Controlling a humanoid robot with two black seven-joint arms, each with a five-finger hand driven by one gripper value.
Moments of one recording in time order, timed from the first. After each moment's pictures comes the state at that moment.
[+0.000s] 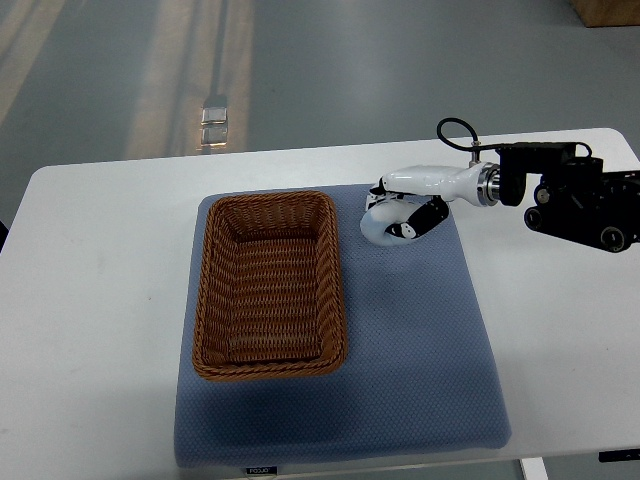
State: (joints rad) left arm -0.14 0.00 -0.12 -0.06 0.07 -0.04 -0.04; right arm 1.29 -0.41 -0.24 0.94 -1.08 0.02 0.41
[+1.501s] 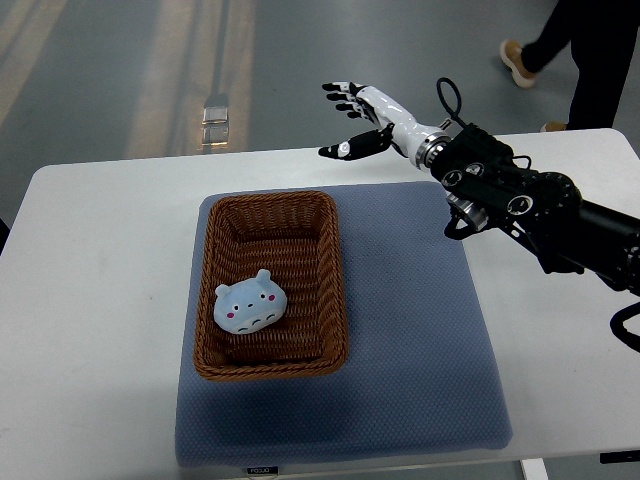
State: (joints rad) left arm -0.15 0.00 -0.11 -0.07 0.07 -0.04 -0.04; right arm 1.07 -0.13 0.25 0.65 -0.53 -0.14 0.23
